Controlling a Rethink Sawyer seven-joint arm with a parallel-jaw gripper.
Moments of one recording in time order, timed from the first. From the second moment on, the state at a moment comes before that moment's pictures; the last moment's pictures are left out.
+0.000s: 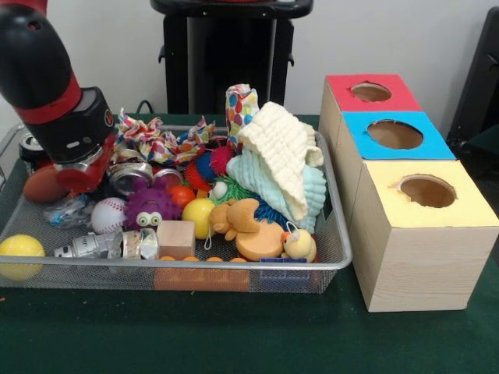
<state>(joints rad) -0.47 -0.22 -0.29 1.53 0.71 0.69 2.23</state>
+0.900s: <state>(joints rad) -0.45 -0.15 -0.36 1.43 0.64 0.73 2.23</state>
